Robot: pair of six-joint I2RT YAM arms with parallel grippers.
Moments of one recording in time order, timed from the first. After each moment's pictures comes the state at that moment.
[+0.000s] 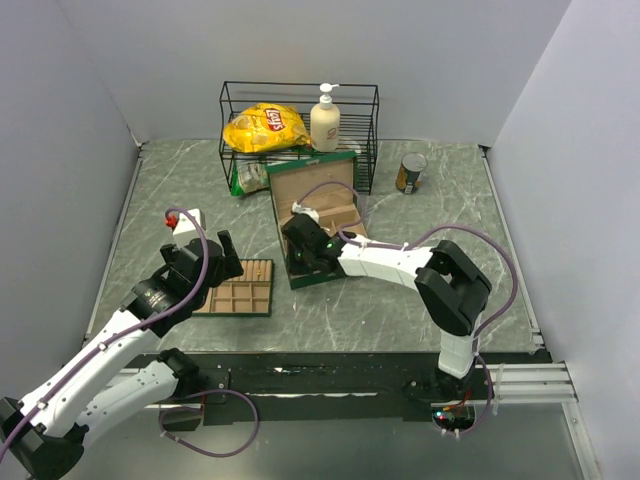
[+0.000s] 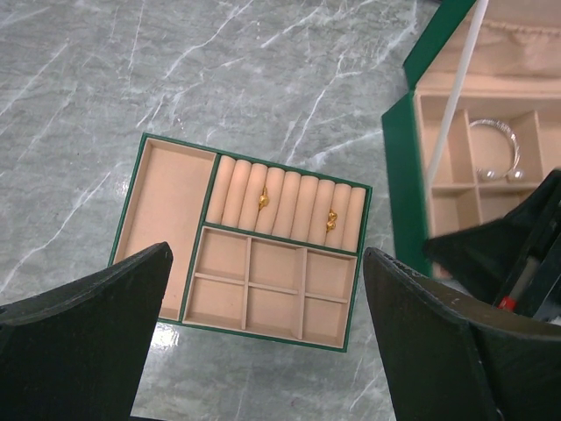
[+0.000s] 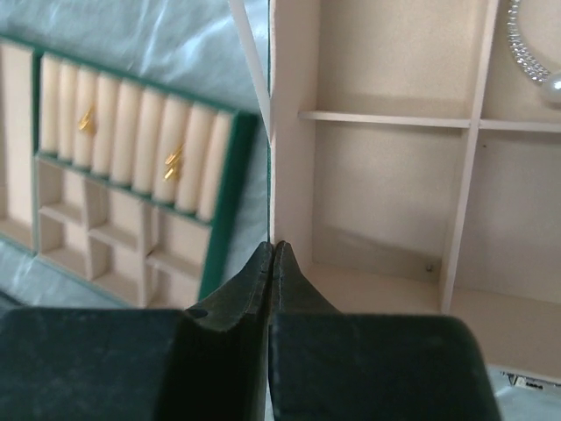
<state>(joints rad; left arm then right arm) -0.64 0.77 0.78 -0.68 -0.60 -0.65 0.91 1.85 1.27 -0.30 0.12 0.72</state>
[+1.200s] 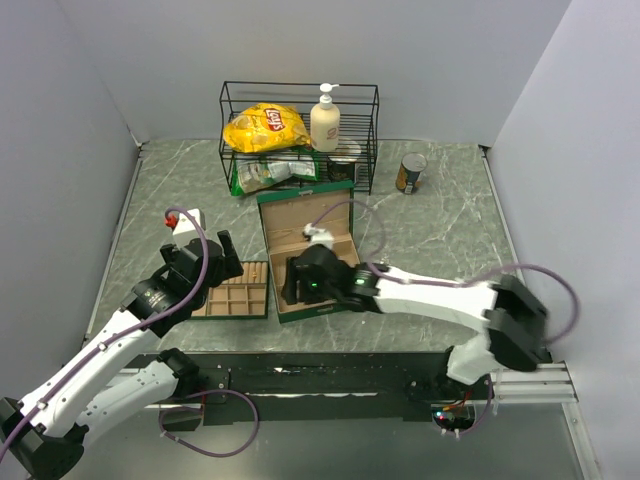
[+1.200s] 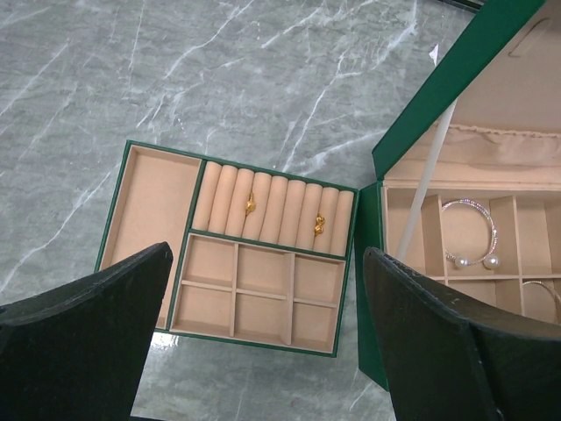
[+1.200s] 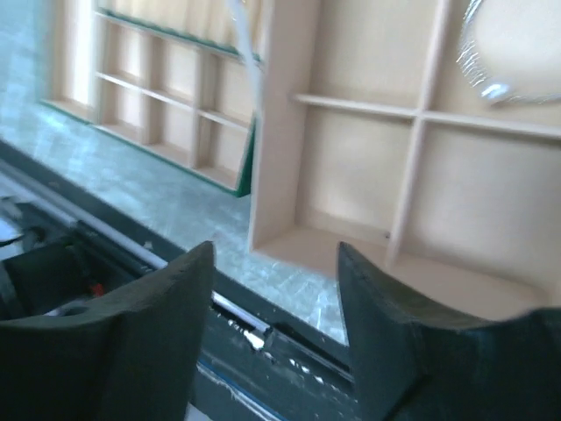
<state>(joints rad) -0.64 0.77 0.78 -0.68 -0.60 -0.65 1.10 1.55 1.05 -0.31 0.18 0.86</state>
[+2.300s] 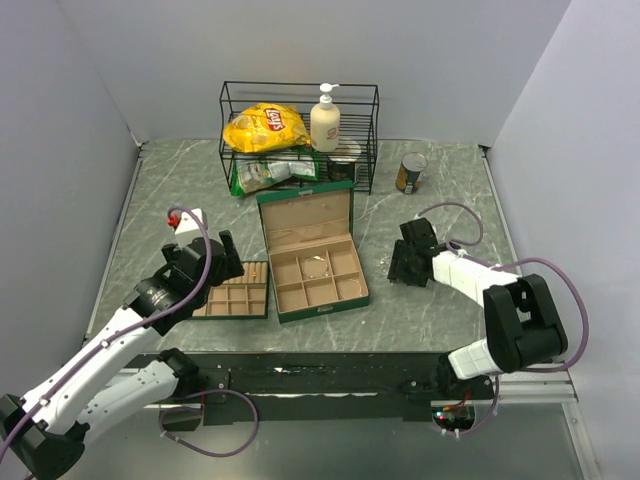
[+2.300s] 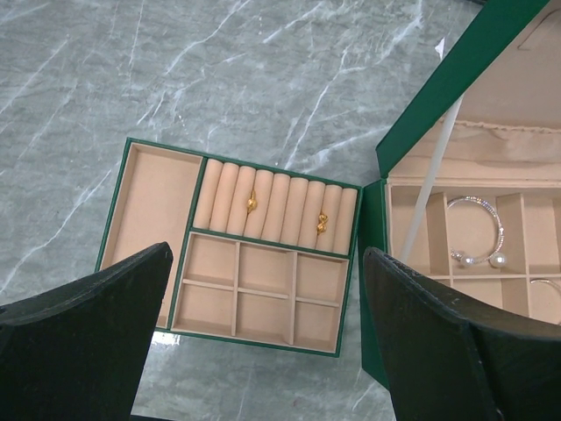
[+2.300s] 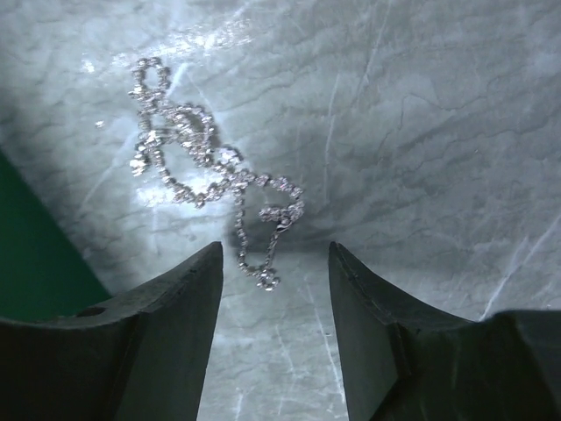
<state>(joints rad) -0.64 0.78 0.78 -0.68 -0.60 -0.65 0.29 1.41 0.69 -0.38 0.10 0.52</state>
